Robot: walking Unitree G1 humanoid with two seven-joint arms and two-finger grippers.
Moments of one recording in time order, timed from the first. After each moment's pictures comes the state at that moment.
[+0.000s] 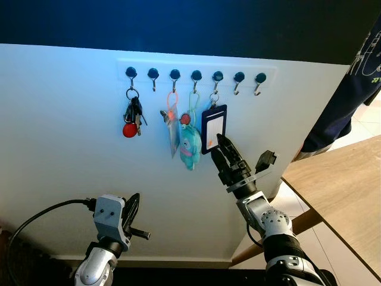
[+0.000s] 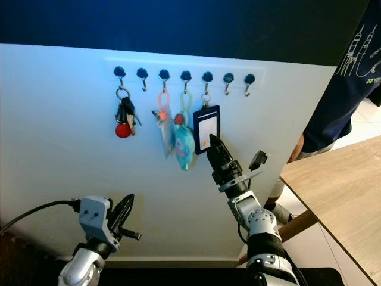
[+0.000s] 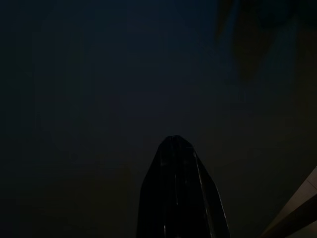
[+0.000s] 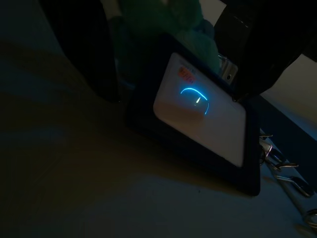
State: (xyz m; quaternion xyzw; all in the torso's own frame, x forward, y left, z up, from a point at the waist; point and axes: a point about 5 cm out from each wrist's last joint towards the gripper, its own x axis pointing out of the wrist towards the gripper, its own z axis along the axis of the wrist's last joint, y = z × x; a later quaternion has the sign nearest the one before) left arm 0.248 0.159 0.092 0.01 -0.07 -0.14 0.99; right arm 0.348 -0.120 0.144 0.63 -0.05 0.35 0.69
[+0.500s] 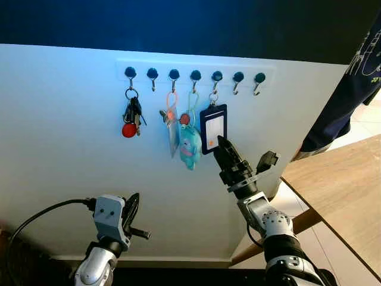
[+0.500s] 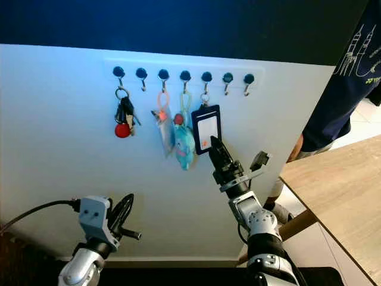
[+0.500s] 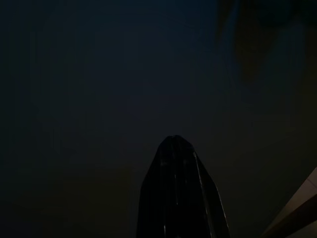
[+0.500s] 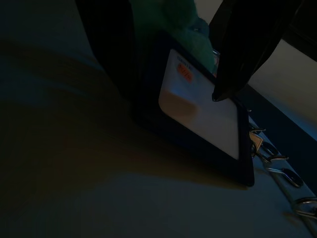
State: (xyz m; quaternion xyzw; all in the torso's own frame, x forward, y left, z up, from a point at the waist) left arm 0.248 0.159 0.092 0.01 -0.07 -0.14 0.99; right arm 0.348 -0.123 0.144 0.64 -0.05 0.35 0.68
